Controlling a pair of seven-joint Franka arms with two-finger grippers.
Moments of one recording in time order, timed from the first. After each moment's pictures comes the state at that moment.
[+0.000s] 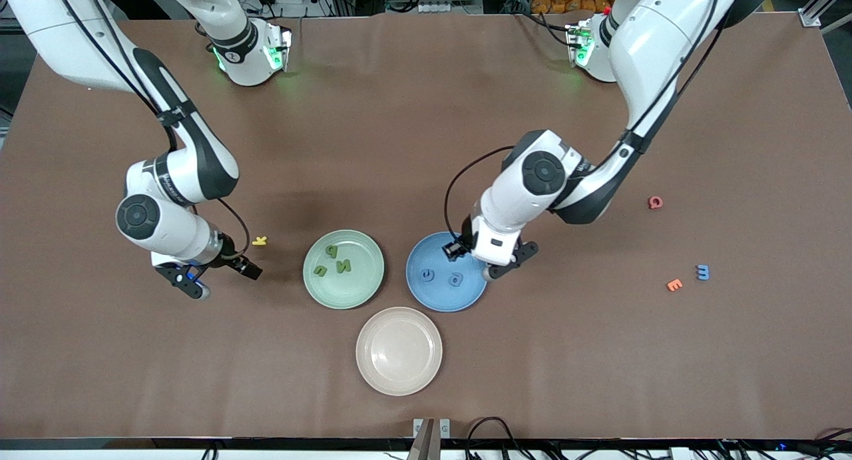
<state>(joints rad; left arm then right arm) -0.18 0.71 -0.55 -1.55 0.17 2.44 -1.25 -0.25 0.52 0.40 -1.88 -0.22 2.33 0.83</state>
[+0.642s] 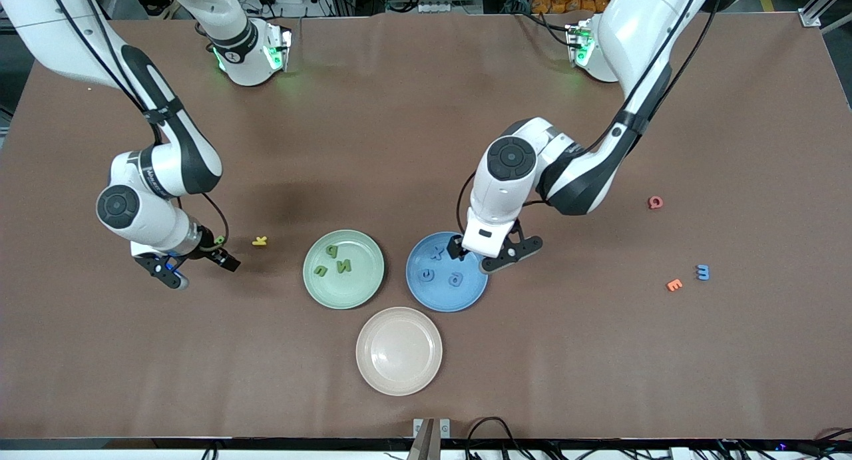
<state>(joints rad) -0.31 0.64 -0.40 -1.52 0.33 2.21 -1.23 -0.29 0.47 0.35 -2.00 -0.22 2.41 0.79</state>
